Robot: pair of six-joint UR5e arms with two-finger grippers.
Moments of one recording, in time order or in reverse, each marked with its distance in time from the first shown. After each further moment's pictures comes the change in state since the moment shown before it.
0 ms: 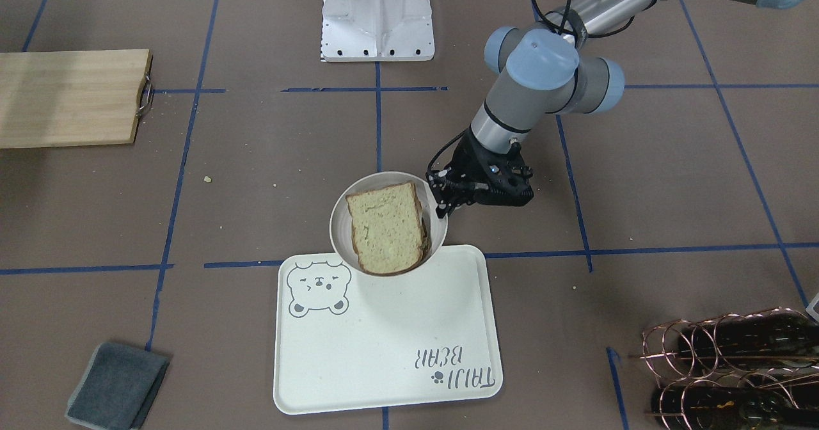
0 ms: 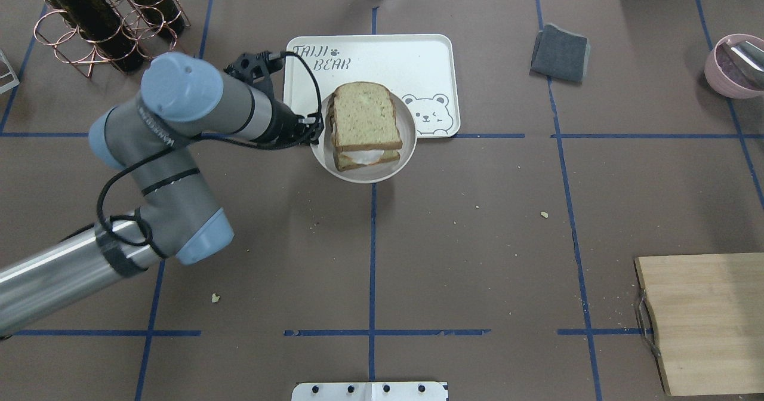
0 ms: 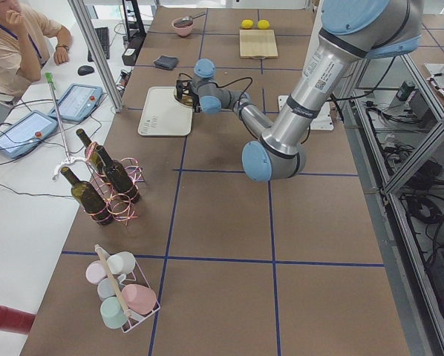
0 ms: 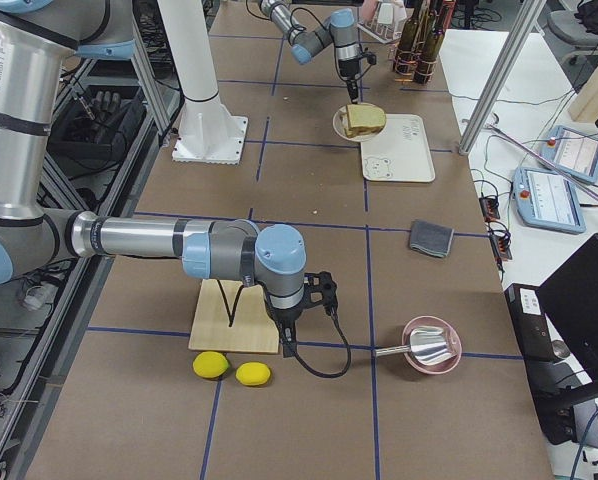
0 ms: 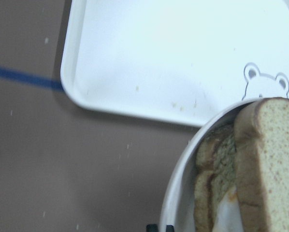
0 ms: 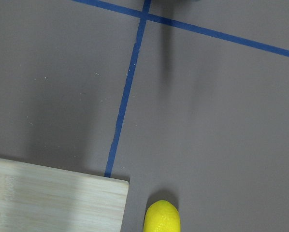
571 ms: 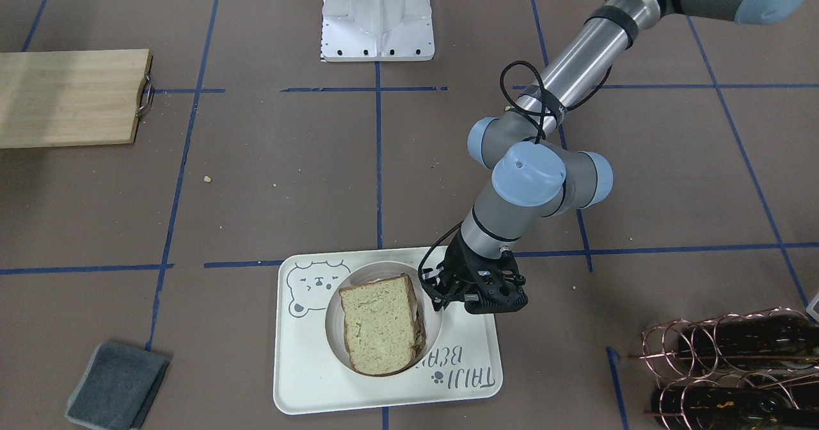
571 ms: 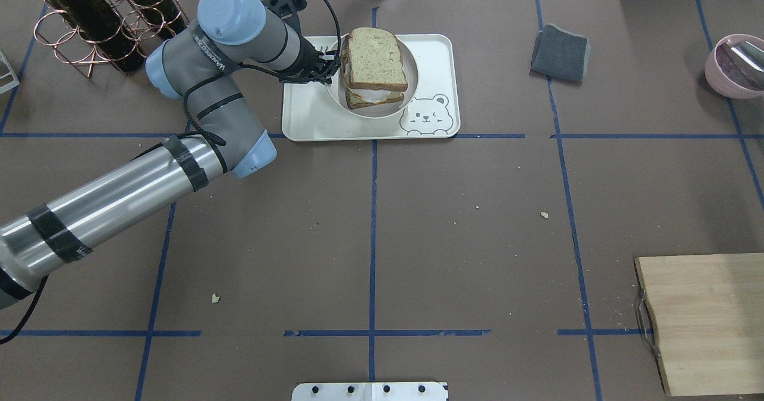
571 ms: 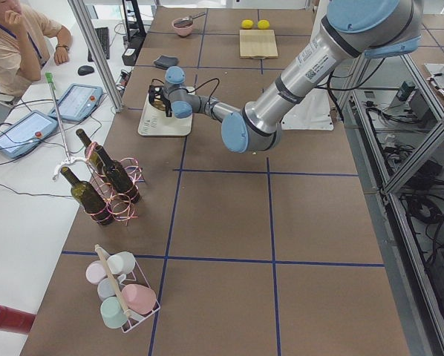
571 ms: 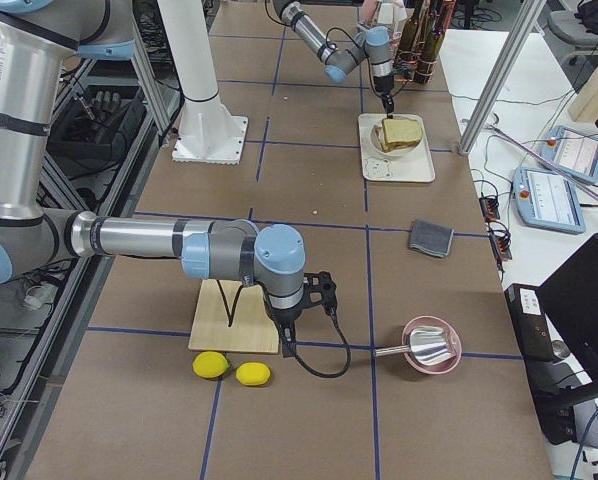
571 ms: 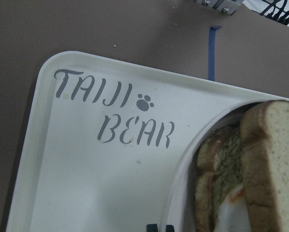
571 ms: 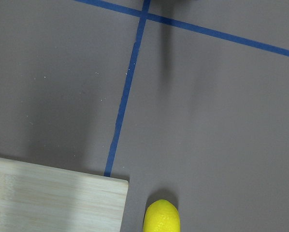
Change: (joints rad) left arm -0.052 -0.220 0.499 -0.270 -0.003 0.049; right arm 0.001 -0.003 0.001 0.001 -0.001 -0.001
